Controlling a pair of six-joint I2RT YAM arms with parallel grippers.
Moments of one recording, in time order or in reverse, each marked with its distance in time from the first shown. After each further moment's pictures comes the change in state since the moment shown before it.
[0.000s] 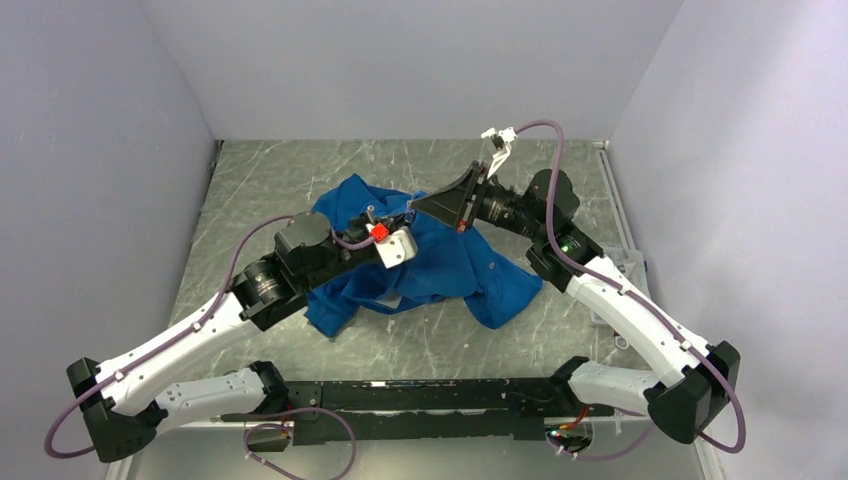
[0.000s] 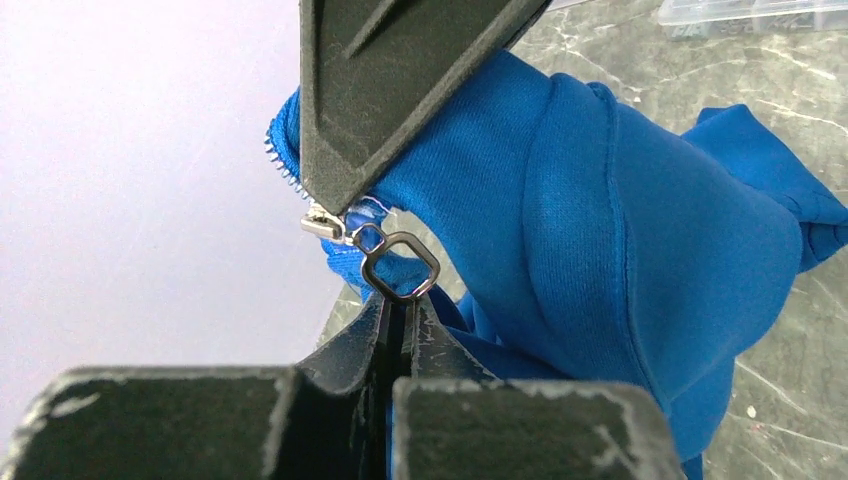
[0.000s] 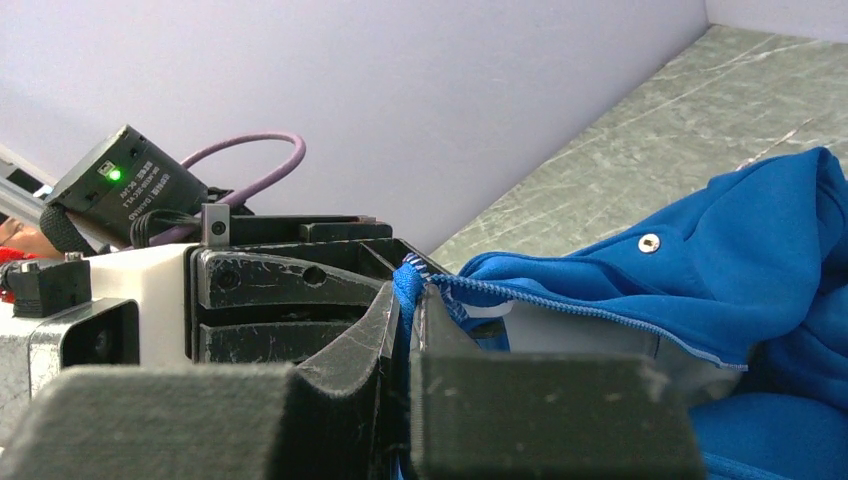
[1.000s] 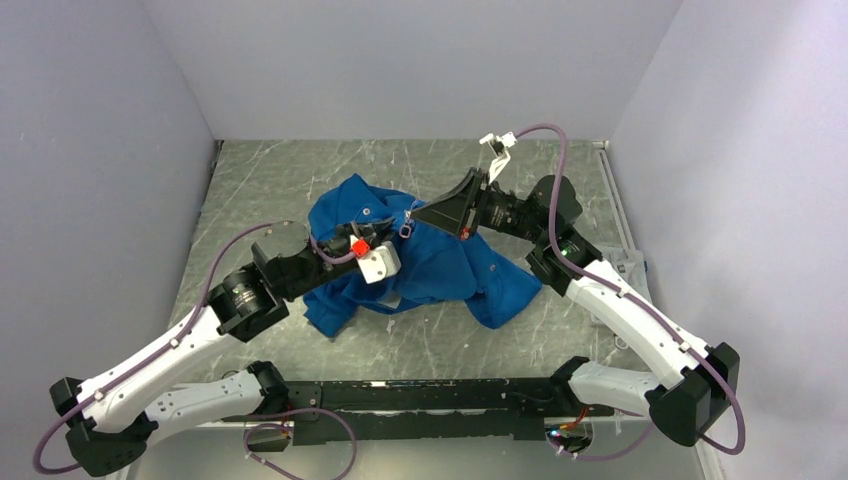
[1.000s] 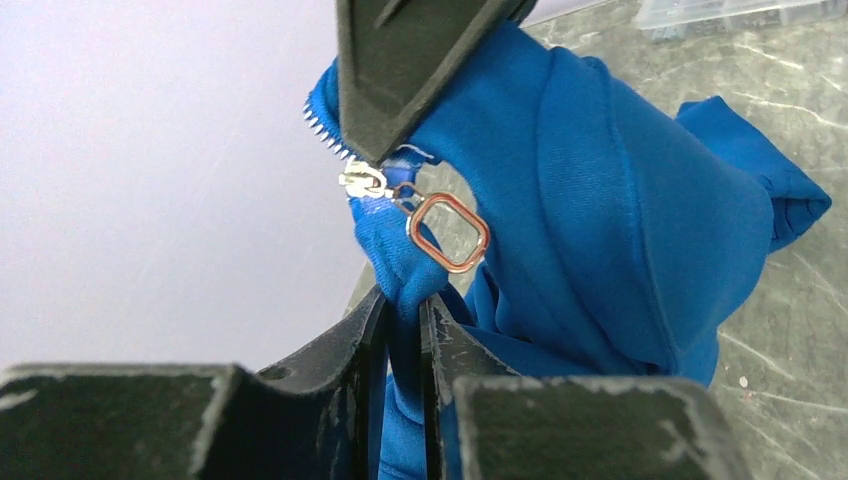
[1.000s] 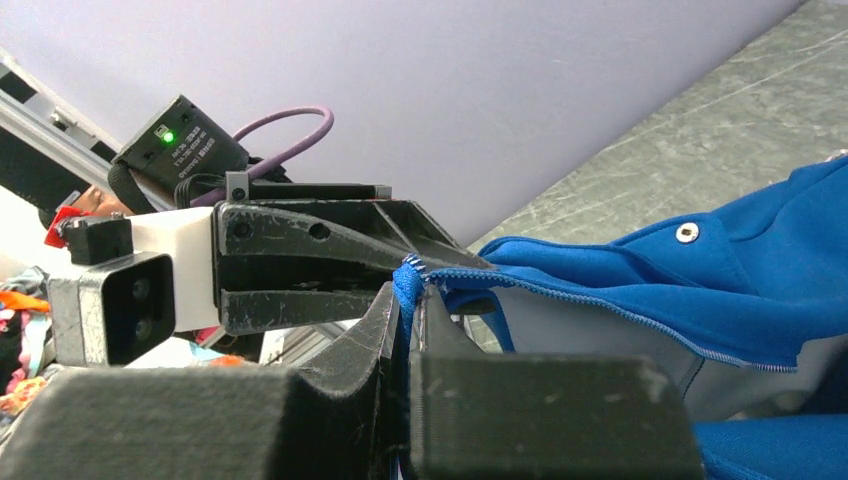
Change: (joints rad) left arm 0.010 -0.109 -0.016 -0.087 0.078 0.051; right arm -0.001 -0.016 -0.048 0.088 -0.101 0.083
